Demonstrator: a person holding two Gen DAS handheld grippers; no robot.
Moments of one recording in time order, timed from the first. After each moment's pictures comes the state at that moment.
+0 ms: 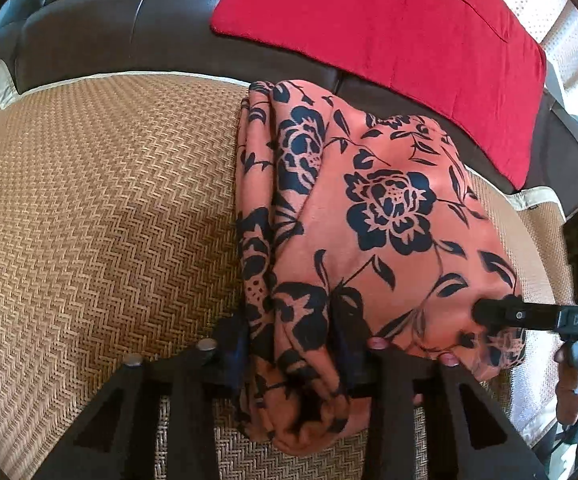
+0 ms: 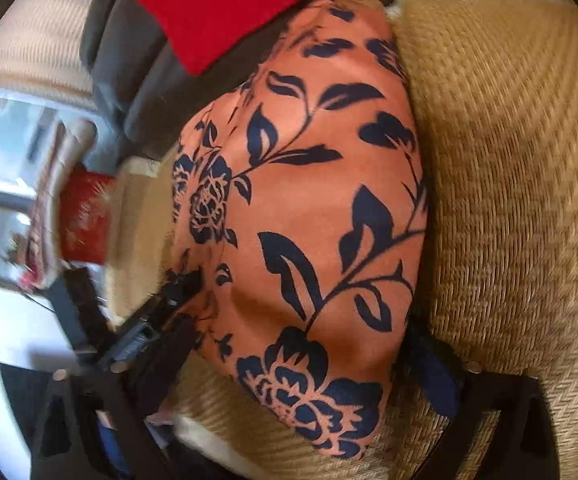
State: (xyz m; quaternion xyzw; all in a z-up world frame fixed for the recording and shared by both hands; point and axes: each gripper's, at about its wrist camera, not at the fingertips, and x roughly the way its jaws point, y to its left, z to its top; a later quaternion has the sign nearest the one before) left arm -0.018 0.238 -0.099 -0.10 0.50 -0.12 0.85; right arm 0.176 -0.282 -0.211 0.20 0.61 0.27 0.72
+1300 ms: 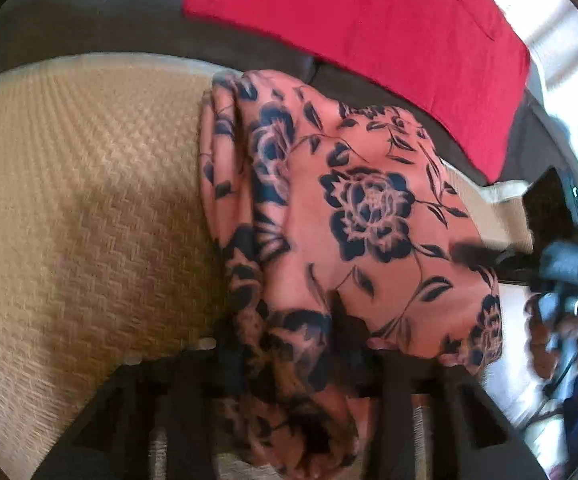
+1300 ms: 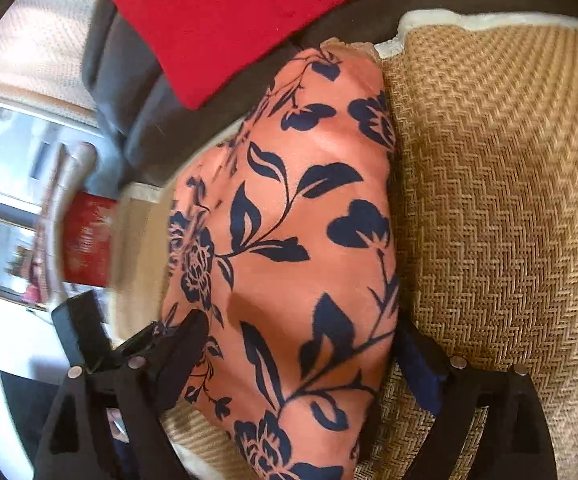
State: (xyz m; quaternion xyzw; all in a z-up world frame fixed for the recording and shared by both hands) left arm -0.034 0.261 -0.080 -0.14 0.52 -0.18 0.82; right arm 0.237 -0.210 -0.210 0.23 0.59 0.30 0.71
